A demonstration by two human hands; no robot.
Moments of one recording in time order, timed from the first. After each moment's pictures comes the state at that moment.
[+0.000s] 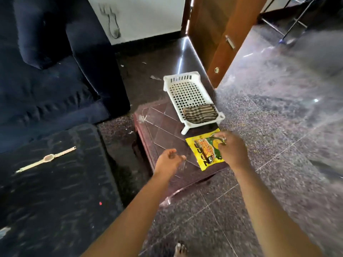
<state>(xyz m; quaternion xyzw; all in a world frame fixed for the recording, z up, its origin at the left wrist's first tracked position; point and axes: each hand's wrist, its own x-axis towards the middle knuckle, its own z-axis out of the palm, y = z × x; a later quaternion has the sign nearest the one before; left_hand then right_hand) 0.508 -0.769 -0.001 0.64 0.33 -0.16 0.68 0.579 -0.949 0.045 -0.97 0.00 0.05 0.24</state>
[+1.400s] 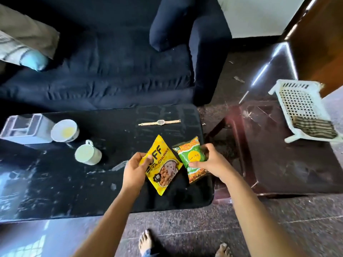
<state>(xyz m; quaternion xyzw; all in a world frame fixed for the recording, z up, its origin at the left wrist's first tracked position) 0.245 -0.499 0.016 0.60 0.48 0.14 0.62 0.418 -0.666 0.032 -0.85 -0.14 0.41 0.30</state>
